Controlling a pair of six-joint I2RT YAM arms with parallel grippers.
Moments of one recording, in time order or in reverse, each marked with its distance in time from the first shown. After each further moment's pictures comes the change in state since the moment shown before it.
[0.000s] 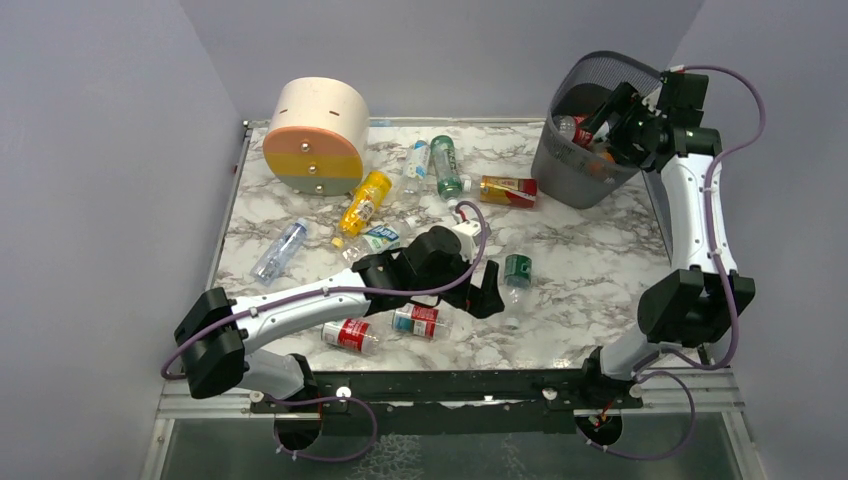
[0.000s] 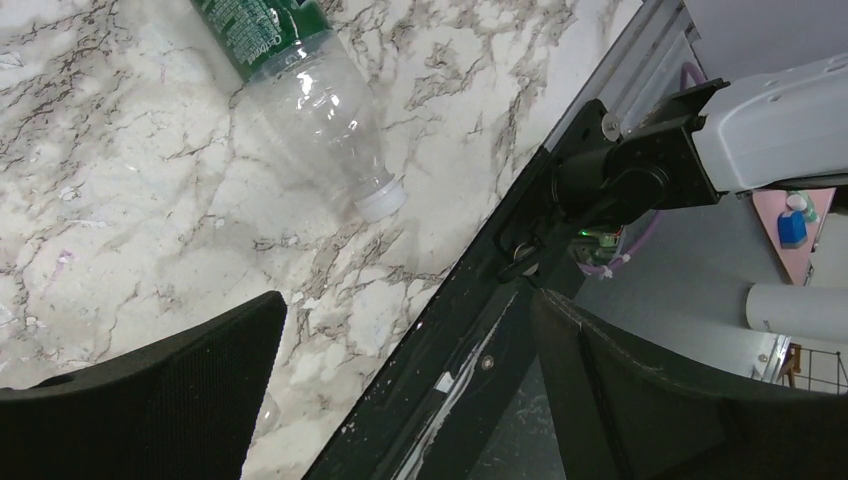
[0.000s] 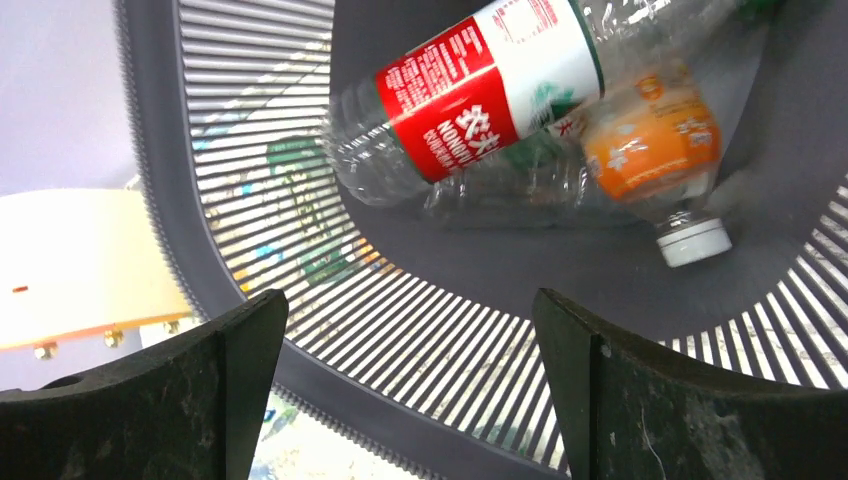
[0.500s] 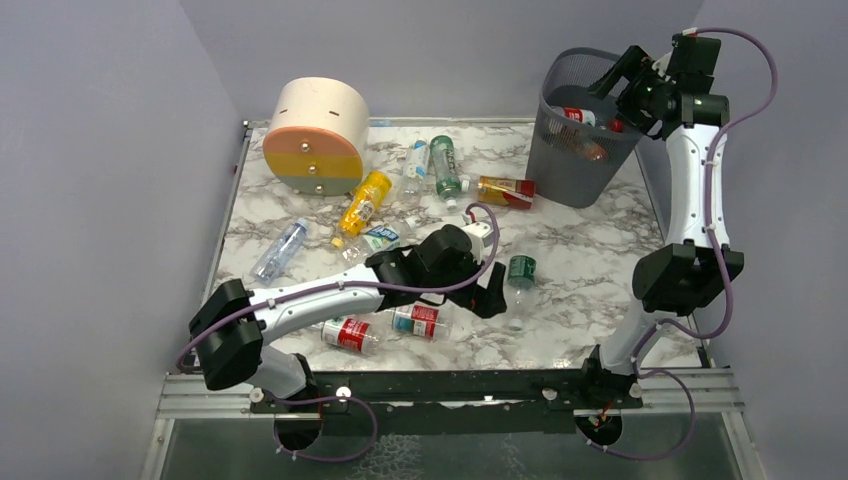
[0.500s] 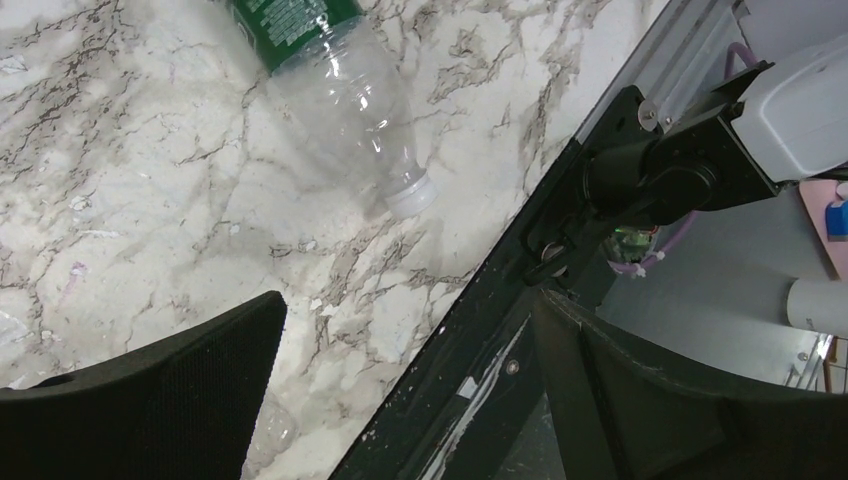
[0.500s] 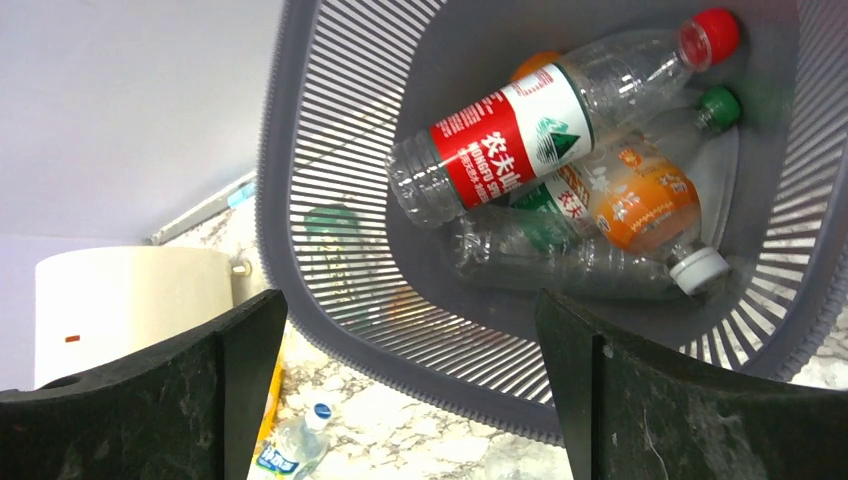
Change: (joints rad) left arm 0.000 0.066 0.036 -0.022 -0.003 0.044; right arm 0.002 0.231 0.399 -0.085 -0.001 0.002
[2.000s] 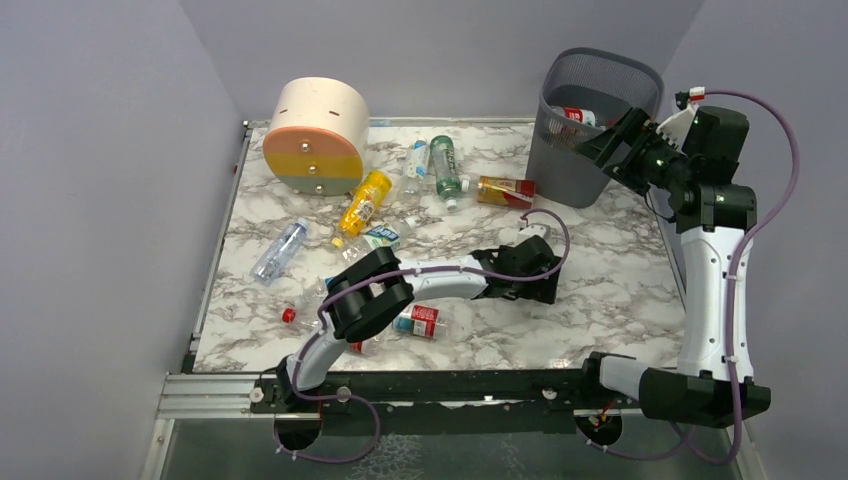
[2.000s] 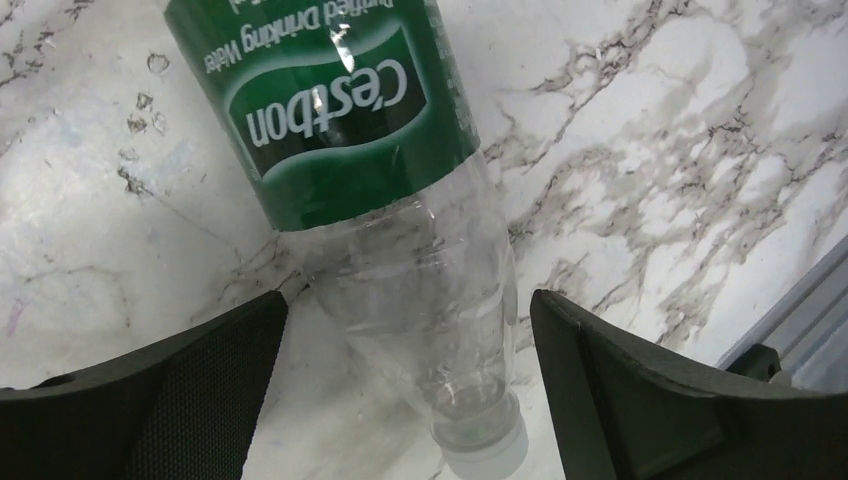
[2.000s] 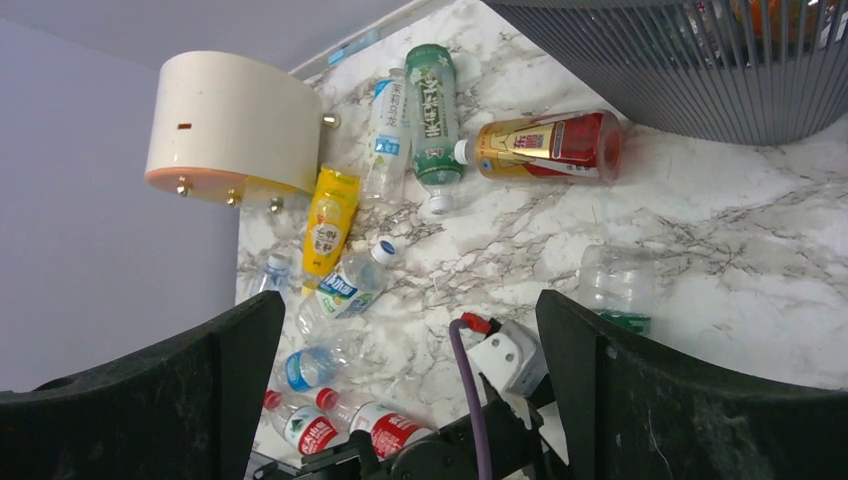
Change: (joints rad) left arm -0.071 0.726 0.512 0.053 -0.273 -0.219; right arm 0.000 -0.604 -0.540 0.008 -0.222 -0.001
